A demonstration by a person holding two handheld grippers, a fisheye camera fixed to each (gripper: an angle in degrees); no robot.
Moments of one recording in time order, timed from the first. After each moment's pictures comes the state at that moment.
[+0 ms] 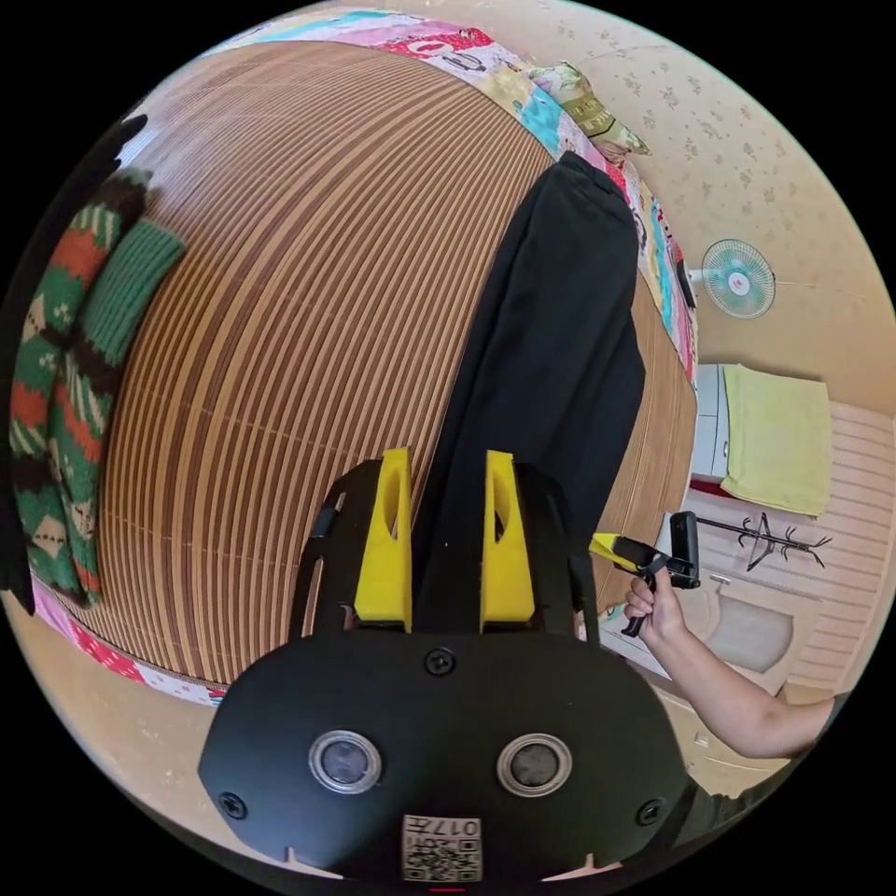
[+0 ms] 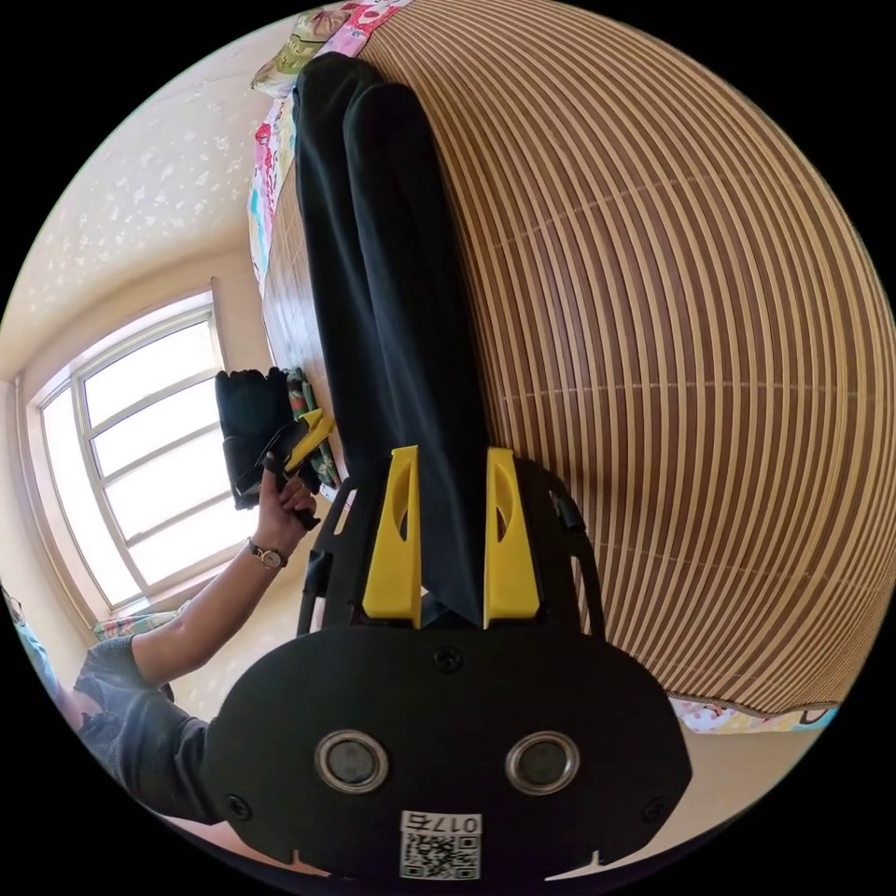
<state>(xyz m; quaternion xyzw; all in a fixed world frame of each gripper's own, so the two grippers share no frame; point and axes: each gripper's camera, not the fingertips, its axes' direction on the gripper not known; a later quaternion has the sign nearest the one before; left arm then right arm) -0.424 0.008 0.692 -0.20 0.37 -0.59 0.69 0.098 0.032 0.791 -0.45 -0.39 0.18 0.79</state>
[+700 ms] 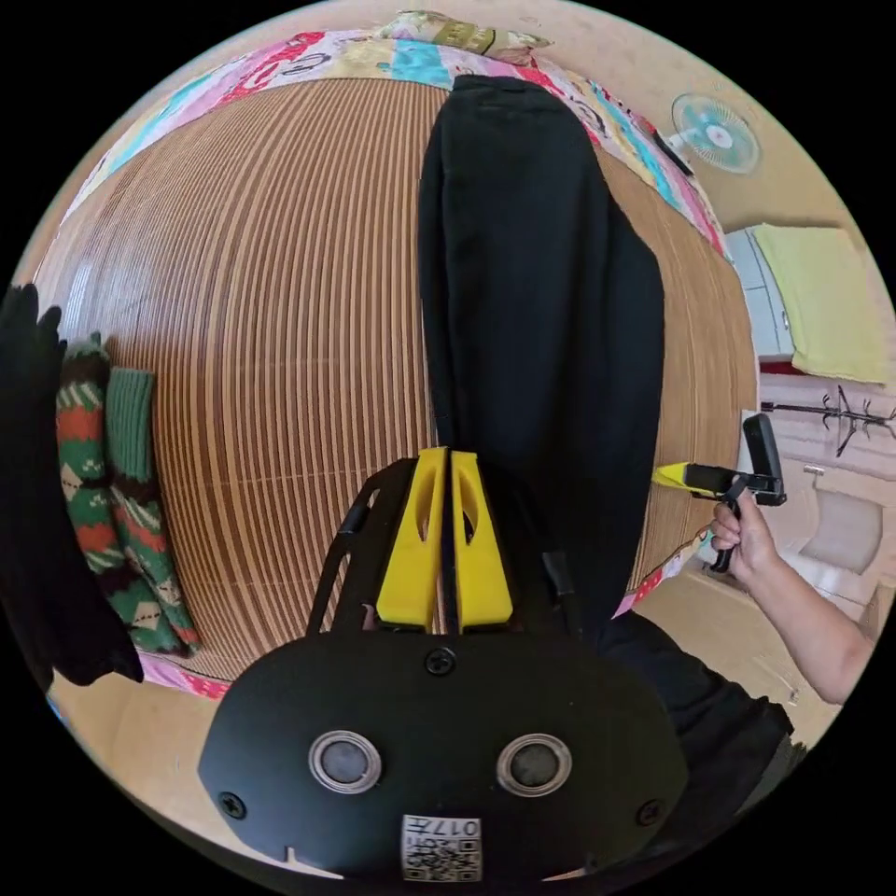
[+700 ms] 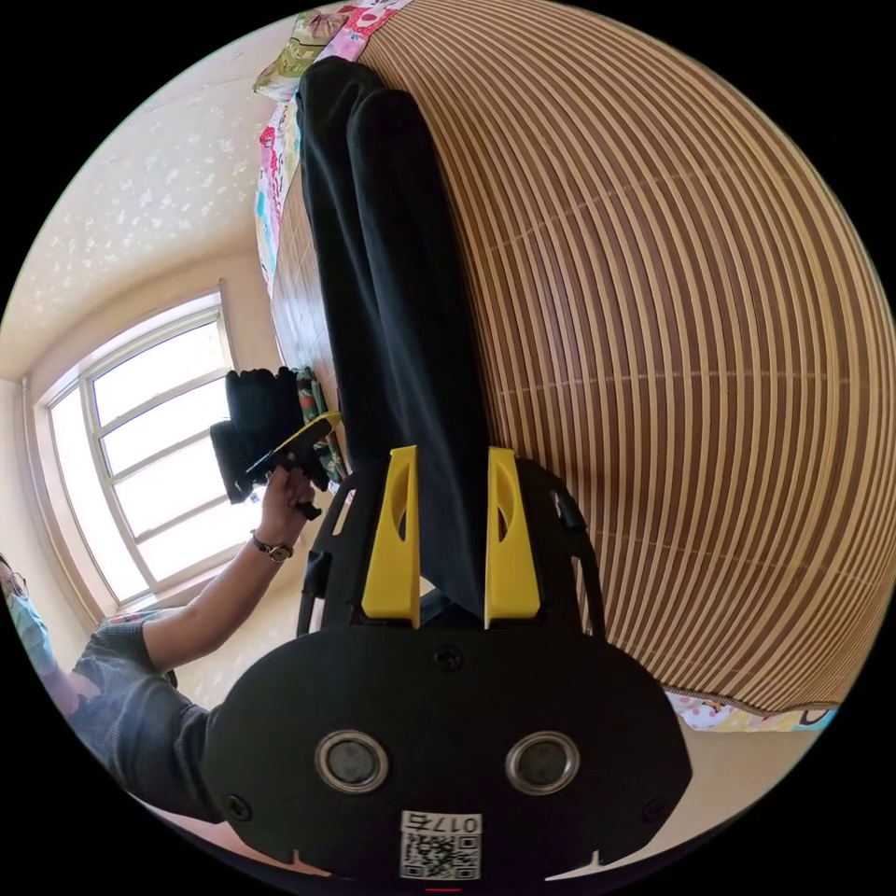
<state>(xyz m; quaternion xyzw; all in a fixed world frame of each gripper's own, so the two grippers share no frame) -0.455 -0.029 0.677 -0.26 0.36 -0.46 0.77 0.124 0.018 0.790 -0.44 -0.40 0.17 0.78</state>
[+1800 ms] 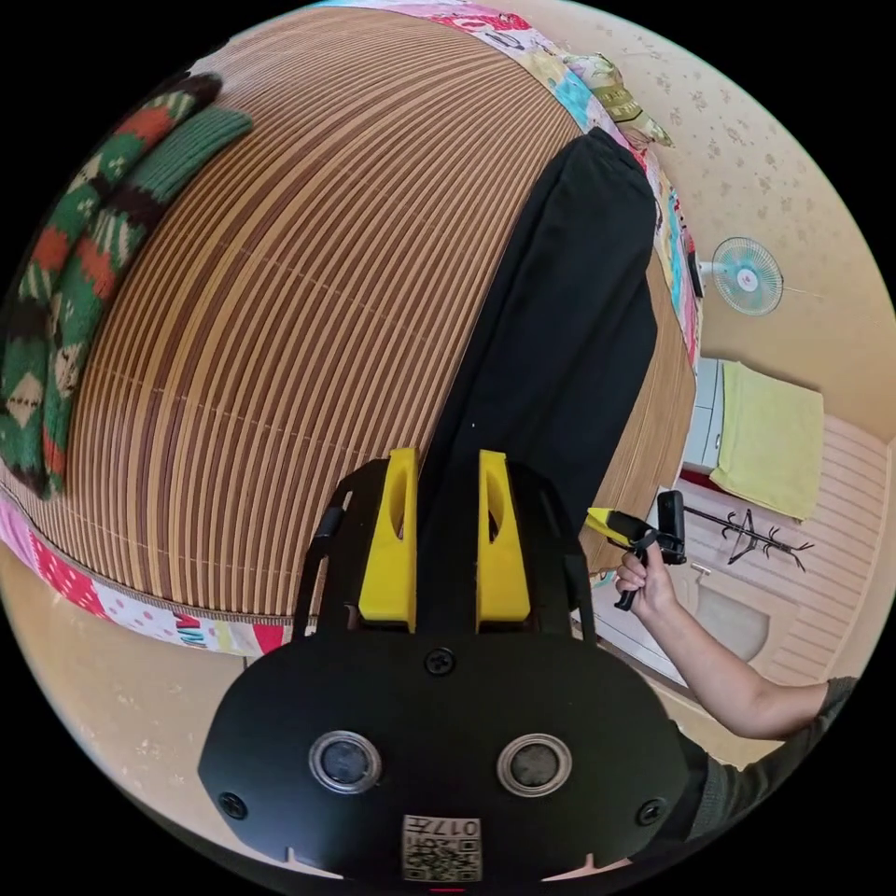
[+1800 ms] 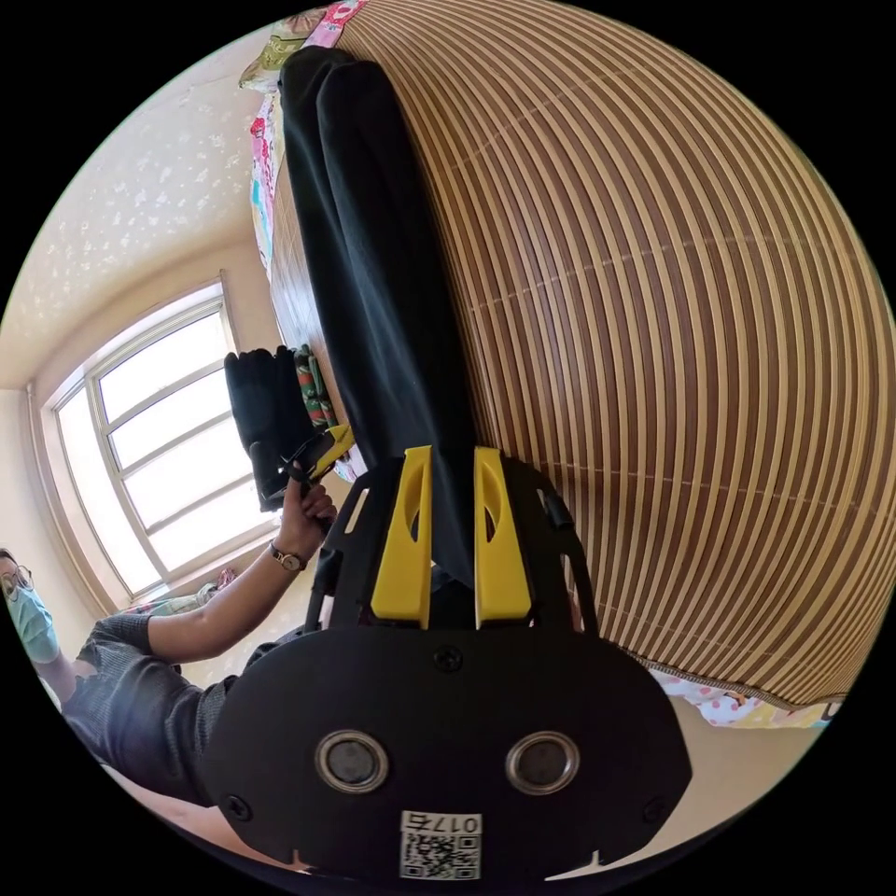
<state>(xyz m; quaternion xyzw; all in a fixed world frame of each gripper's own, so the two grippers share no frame) -0.450 0.044 0.693 -0.23 0.42 -0.60 0.64 0.143 0.027 0.807 -0.46 -0.42 0.17 0.76</state>
